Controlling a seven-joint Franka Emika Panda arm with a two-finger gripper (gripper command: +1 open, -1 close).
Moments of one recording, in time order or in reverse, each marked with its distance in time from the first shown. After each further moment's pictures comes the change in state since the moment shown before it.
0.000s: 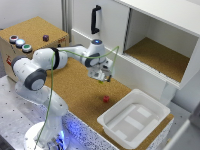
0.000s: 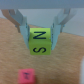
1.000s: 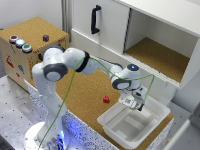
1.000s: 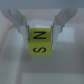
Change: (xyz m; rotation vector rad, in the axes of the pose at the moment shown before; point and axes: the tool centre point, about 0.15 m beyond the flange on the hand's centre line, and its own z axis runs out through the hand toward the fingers) arm -0.040 0.178 0.123 0.018 -0.125 0.206
